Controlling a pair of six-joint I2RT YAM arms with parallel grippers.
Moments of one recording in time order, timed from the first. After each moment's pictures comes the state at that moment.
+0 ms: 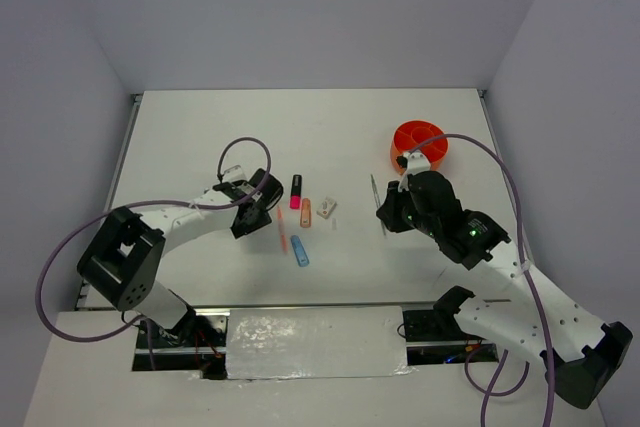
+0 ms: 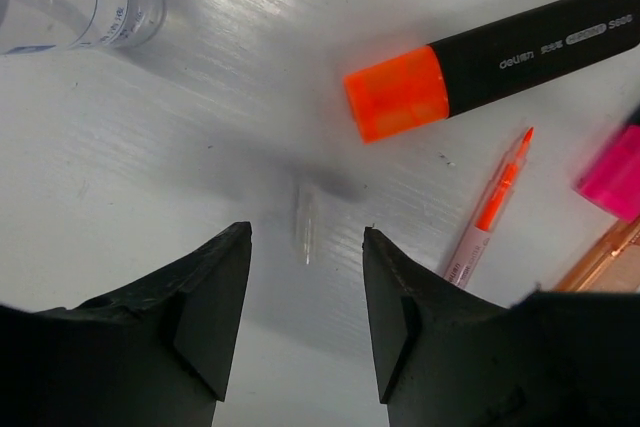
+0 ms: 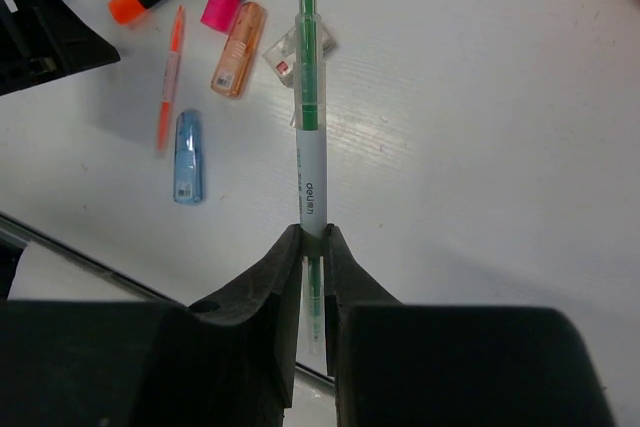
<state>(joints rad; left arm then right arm) -0.61 1.52 0.88 -0.62 -0.43 -1.08 0.64 0.82 0.82 -0.63 0.09 0.41</state>
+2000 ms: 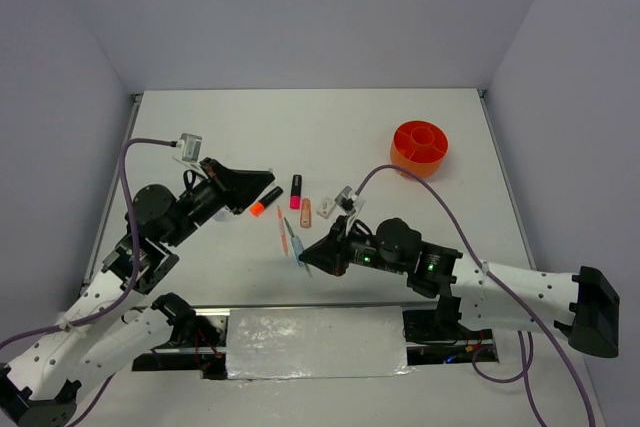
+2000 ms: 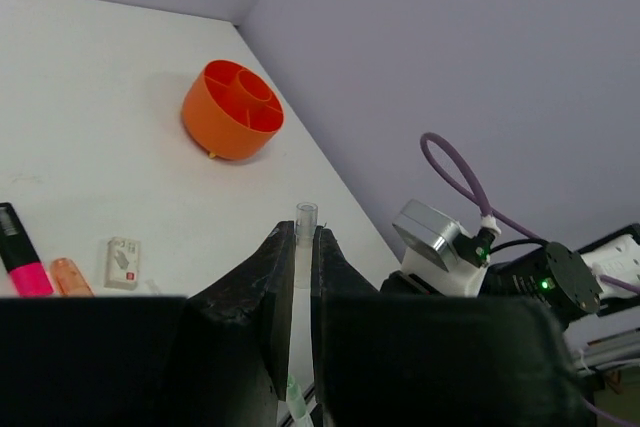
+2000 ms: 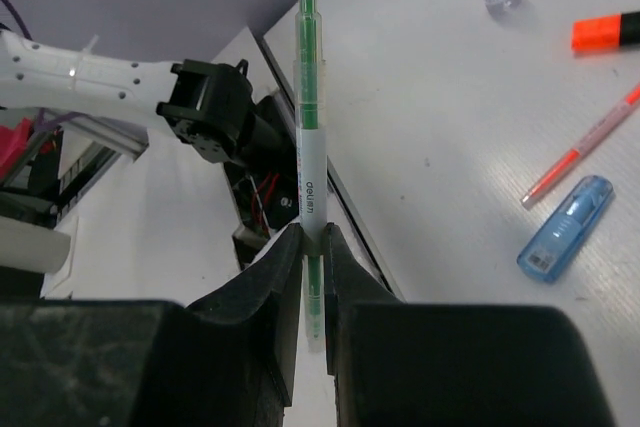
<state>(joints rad) -0.60 0.68 0.78 -0.02 0.13 -0.72 1.13 0.89 0.51 0.22 -0.10 0.60</state>
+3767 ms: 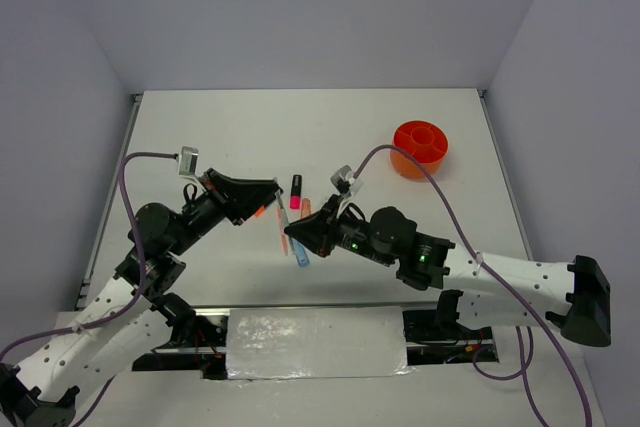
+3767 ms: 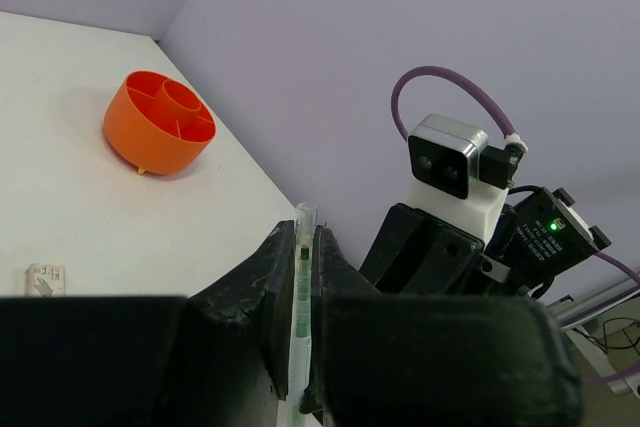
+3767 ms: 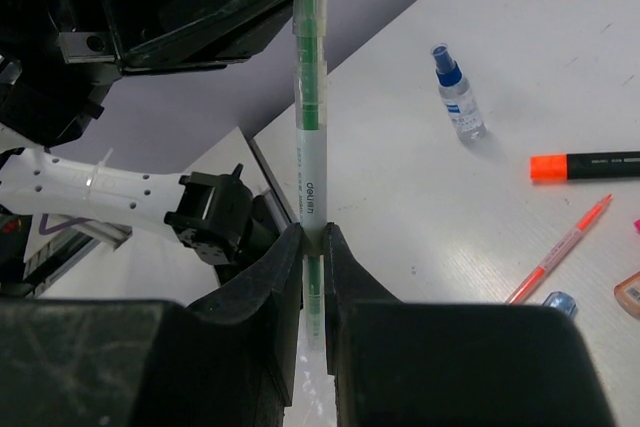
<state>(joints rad) -0.60 0.60 0.58 0.28 0.24 -0.82 1.19 0.99 0.69 0.29 0.09 0.52</state>
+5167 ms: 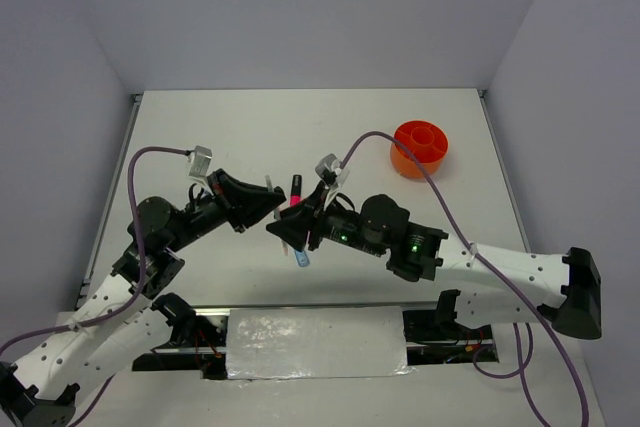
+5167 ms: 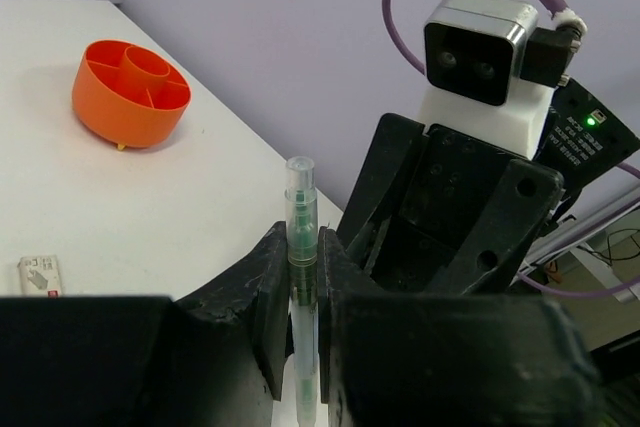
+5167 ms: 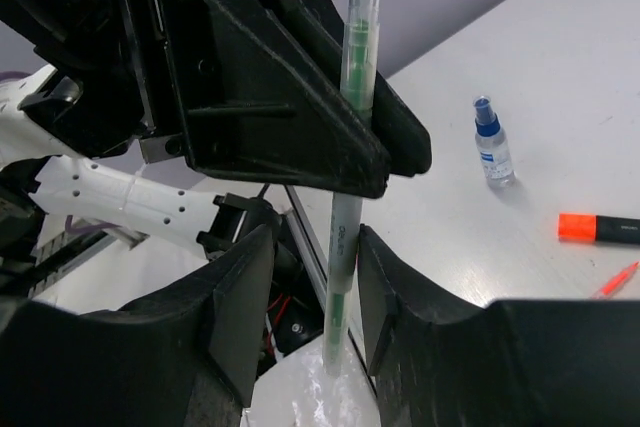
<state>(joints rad) -0.61 0.63 0.64 0.21 0.39 -0.72 1.20 1.07 0.84 0.27 0.03 0.46</state>
